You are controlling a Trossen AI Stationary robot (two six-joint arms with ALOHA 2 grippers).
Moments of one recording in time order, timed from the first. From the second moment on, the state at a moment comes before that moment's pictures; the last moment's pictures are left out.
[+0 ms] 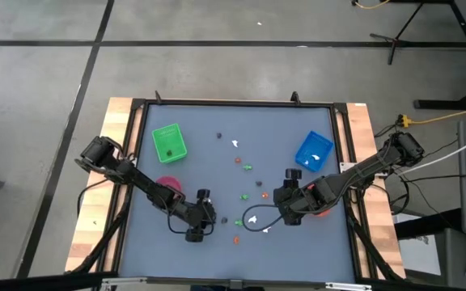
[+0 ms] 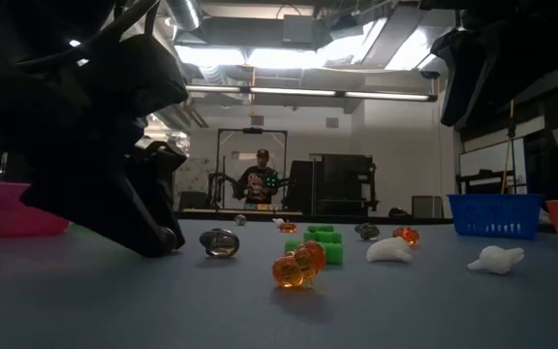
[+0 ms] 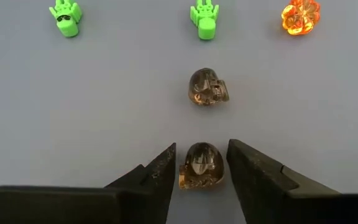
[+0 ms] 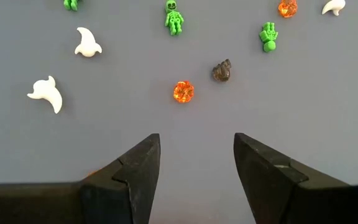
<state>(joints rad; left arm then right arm) -0.47 1.79 0.70 0.26 -0.27 -0.28 0.49 1.51 1.13 -0.91 0.37 0.41</state>
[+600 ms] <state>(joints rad) -0.47 1.79 0.70 0.25 -0.27 -0.28 0.49 1.51 1.13 -0.91 0.37 0.41</state>
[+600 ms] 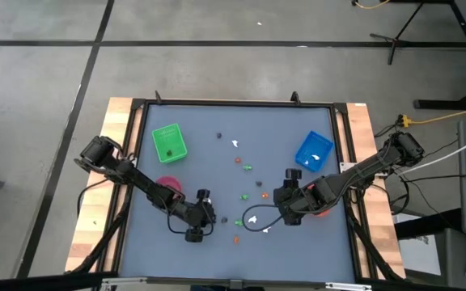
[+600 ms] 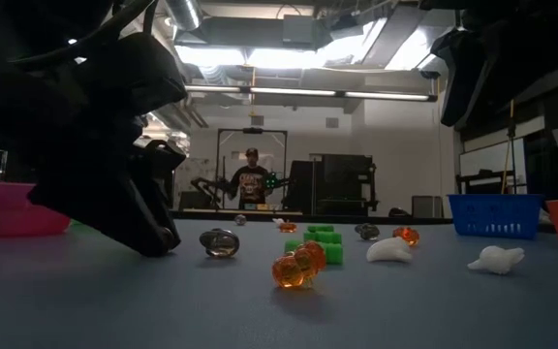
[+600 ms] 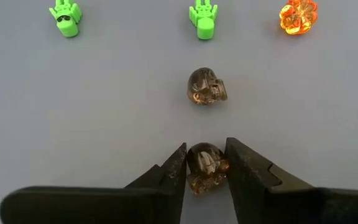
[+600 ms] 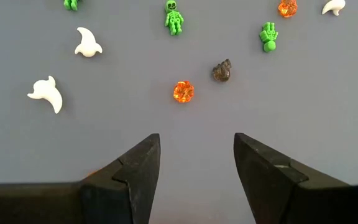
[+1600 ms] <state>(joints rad) -0.33 1.16 0.69 -0.24 -0.49 -0.28 0.49 1.51 1.13 -0.91 0.37 0.41</state>
